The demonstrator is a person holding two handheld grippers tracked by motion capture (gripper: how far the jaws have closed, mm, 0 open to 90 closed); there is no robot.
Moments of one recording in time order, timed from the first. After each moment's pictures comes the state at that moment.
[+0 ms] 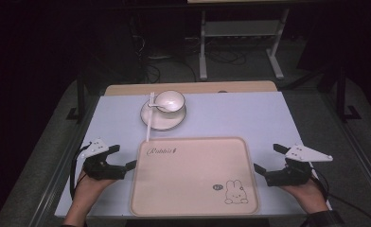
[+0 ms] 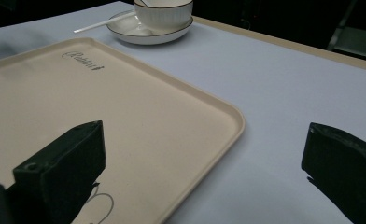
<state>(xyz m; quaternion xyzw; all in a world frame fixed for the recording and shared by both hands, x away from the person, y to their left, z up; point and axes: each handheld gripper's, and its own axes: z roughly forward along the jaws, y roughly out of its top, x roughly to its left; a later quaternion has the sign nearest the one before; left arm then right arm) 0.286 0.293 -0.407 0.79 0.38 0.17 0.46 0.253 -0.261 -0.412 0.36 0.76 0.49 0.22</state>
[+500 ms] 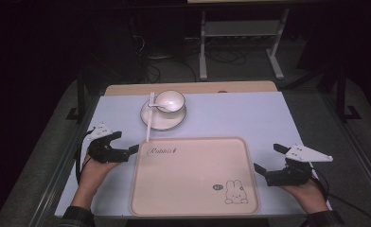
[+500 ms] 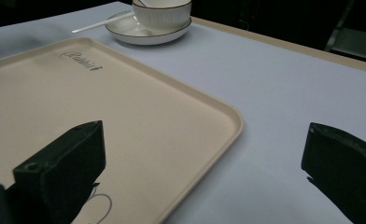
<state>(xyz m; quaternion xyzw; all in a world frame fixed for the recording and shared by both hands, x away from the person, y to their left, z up) 0.330 0.287 -0.395 0.78 0.39 0.18 0.46 0.253 -0.261 -0.412 0.37 0.76 0.49 0.22</state>
